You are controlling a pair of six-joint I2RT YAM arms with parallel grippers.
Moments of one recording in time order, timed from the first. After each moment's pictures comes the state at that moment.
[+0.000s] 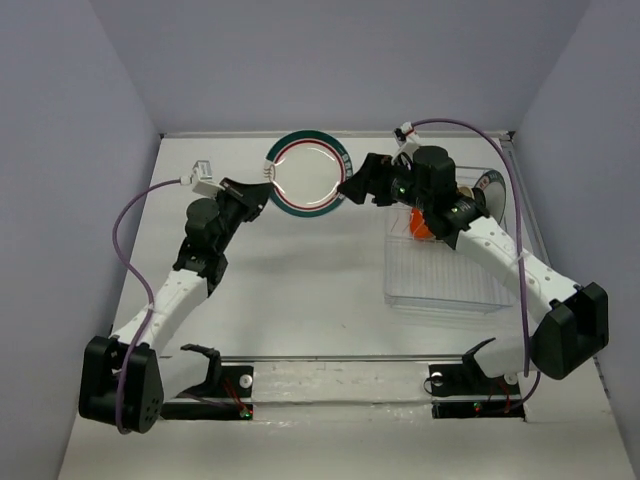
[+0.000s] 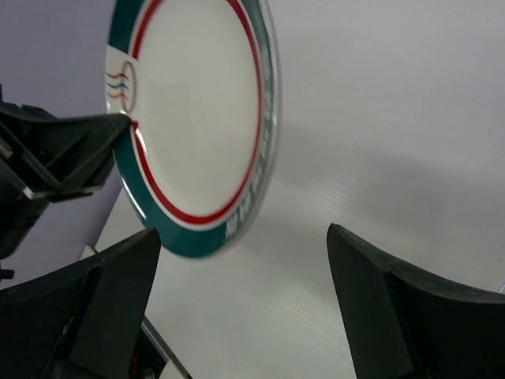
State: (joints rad) left arm -0.22 1.12 0.65 0.48 0.10 -0.99; right arm 0.52 1.38 1.19 -0.09 -0.28 0.56
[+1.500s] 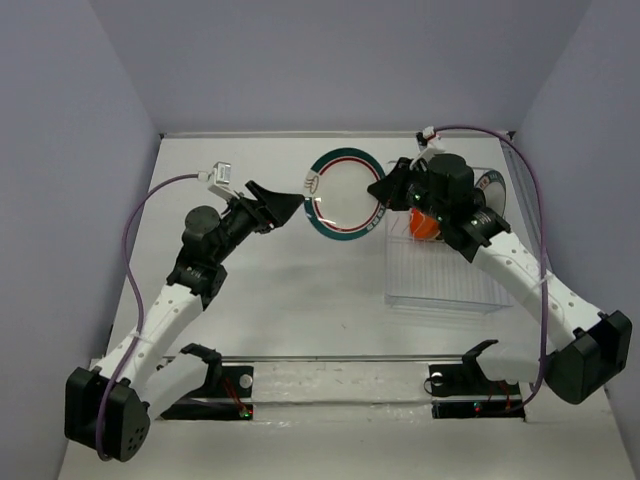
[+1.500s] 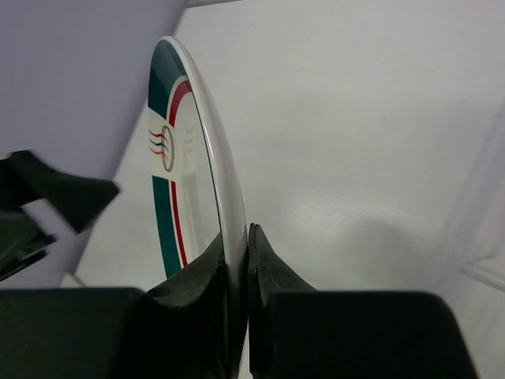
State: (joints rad) left arm -0.36 0.96 0.61 0.39 0.31 -0.93; right arm 0.52 1.24 1.16 -0.15 -0.15 0.58
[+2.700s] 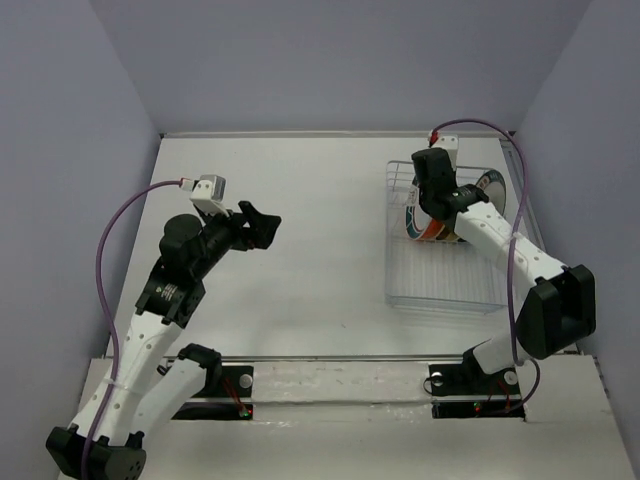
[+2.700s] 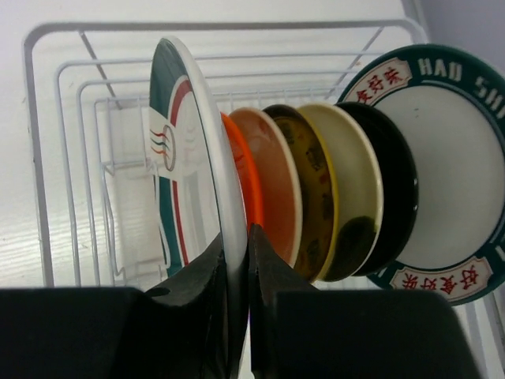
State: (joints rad) left arm -0.35 0.72 0.77 -0.20 0.17 -0.43; right arm 0.40 1.47 1.25 -0.46 0.67 0.24
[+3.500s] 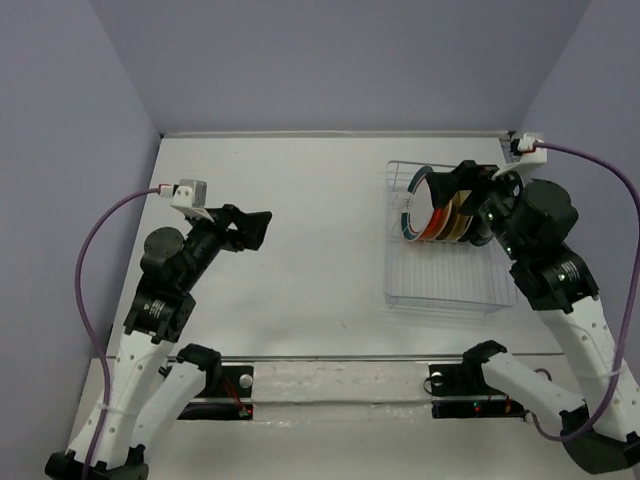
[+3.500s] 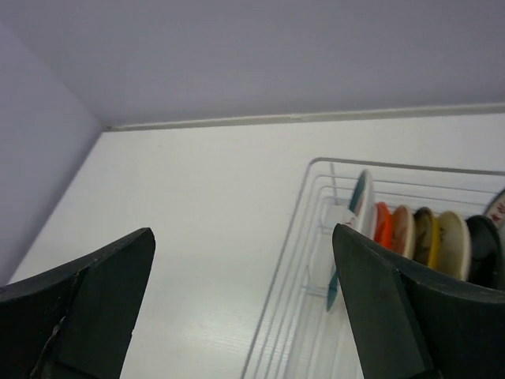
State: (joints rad) left arm -0.32 0.63 0.76 -0.17 0.17 -0.43; right arm 0.40 0.89 1.24 -0.42 0.17 0.30
